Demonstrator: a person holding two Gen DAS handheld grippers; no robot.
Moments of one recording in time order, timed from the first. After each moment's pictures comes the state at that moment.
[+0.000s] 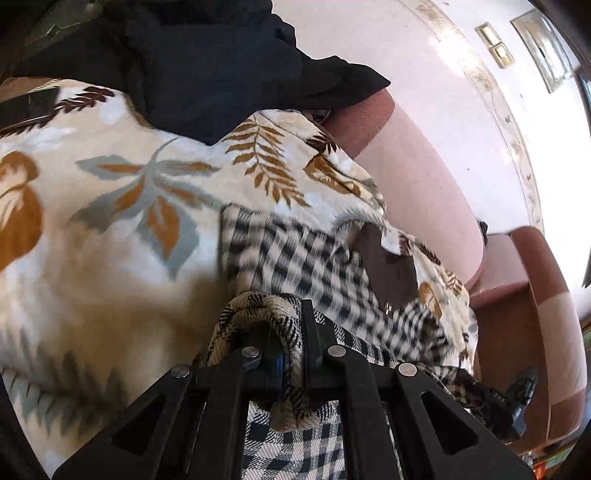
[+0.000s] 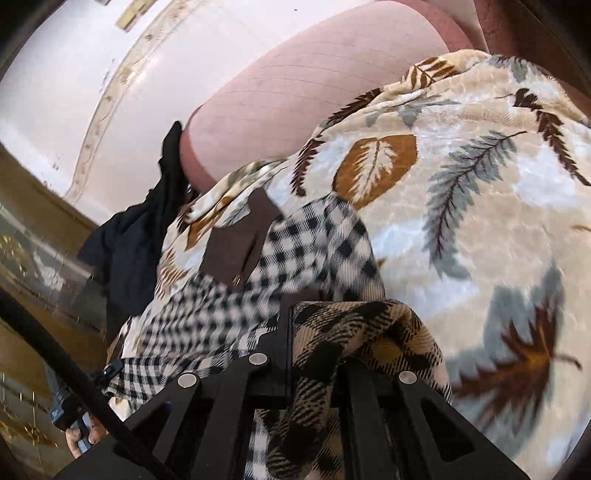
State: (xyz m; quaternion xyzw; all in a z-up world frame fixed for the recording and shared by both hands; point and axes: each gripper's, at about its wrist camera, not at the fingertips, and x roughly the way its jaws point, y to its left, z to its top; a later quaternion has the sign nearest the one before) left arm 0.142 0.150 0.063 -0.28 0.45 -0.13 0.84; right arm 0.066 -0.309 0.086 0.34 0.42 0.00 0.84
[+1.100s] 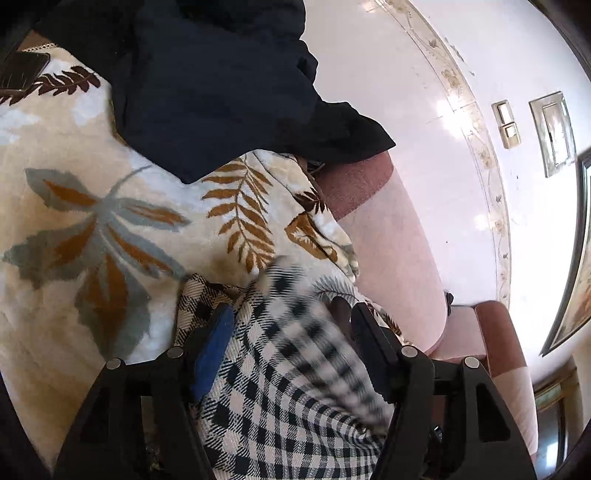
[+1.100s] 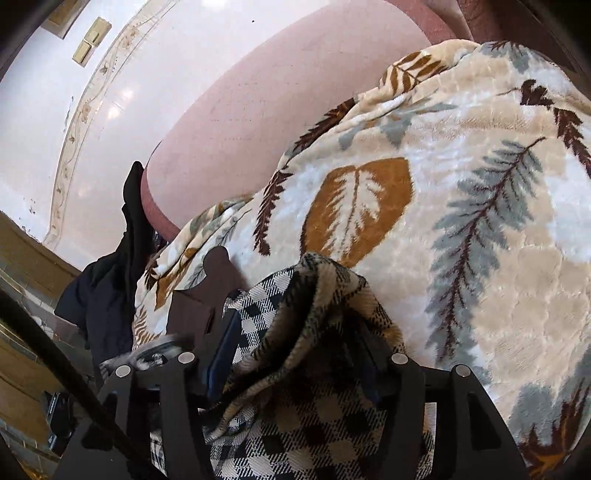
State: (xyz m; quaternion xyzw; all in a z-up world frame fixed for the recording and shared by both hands) left arm 0.197 0.165 0.051 -0.41 0.37 -0.14 0.82; right arm 0.126 -0.341 0.055 0.37 0.39 -0.05 0.85
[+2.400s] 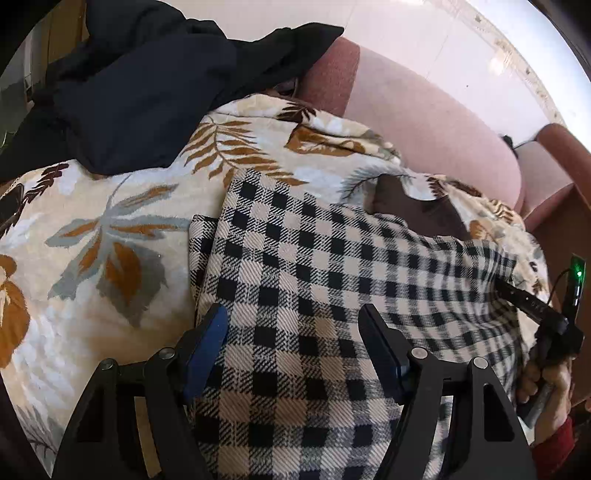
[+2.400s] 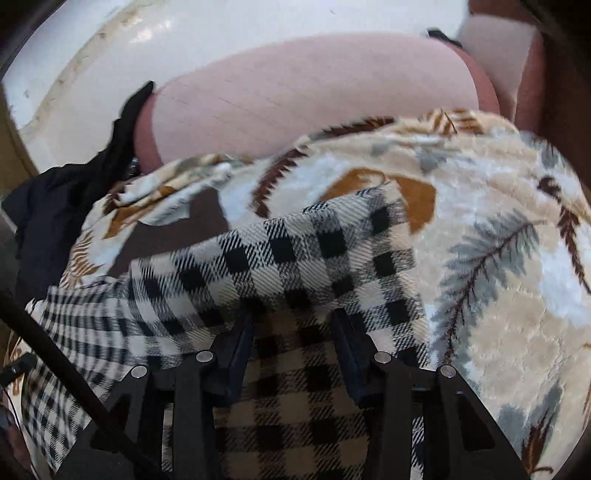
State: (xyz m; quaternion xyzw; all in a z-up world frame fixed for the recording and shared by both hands) left arm 0.161 0.086 0.041 -0.07 0.46 -0.12 0.88; right arm 0.139 -0.285 0.035 0.17 0.44 -0.09 0.88
